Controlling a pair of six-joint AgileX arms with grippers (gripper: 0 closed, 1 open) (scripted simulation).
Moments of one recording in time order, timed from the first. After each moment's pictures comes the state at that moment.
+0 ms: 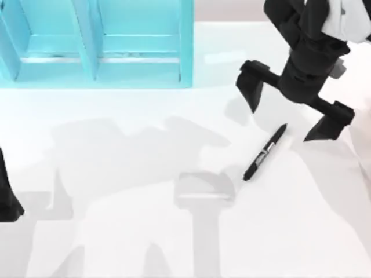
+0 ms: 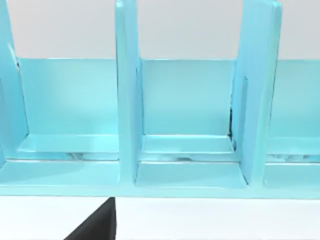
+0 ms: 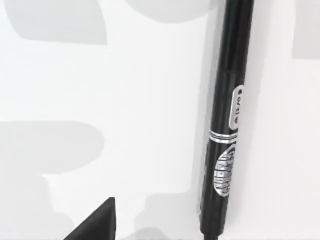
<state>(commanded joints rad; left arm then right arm) 0.00 0.00 0.00 0.00 0.00 0.00 0.41 2.06 1.69 -1.07 -0.03 1.02</state>
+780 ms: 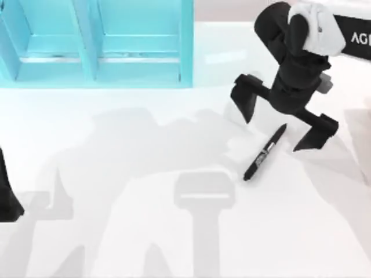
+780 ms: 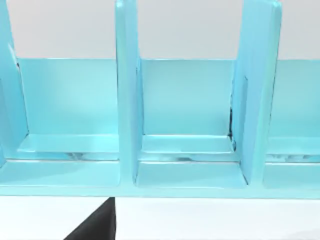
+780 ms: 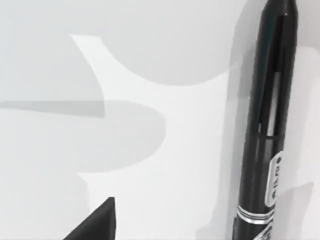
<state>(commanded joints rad) 0.00 0.00 0.00 0.00 0.00 0.00 0.40 2.21 1.71 -0.99 -0.04 1.05</state>
